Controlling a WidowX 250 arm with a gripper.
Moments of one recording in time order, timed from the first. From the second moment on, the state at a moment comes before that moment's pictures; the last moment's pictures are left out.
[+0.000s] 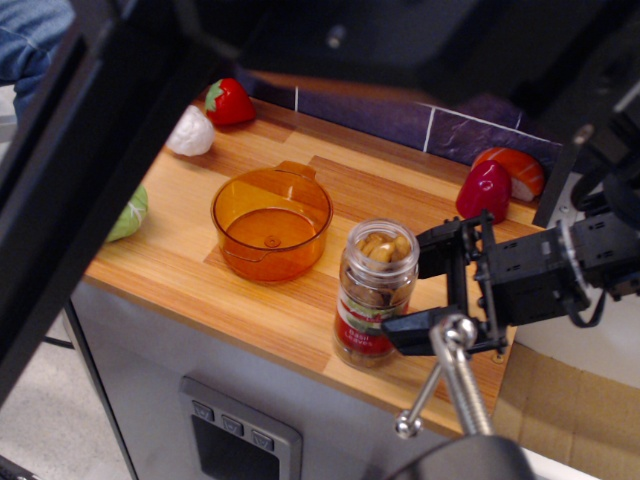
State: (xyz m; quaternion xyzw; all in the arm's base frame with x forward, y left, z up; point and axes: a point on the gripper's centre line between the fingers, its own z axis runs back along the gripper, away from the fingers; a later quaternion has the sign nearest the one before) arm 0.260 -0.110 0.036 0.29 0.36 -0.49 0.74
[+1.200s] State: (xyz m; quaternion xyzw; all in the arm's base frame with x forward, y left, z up) arm 0.265 -0.088 0.070 0.06 0.29 -0.55 0.78
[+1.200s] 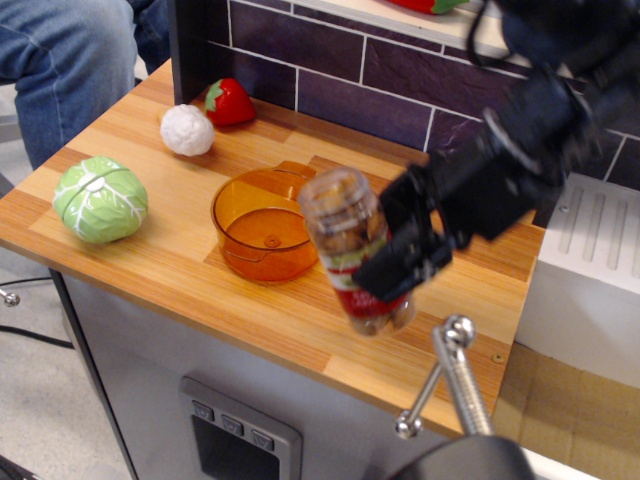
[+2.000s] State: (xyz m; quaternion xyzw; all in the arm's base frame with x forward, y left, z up) arm 0.293 -0.081 0.097 -0.27 0.11 -0.62 0.73
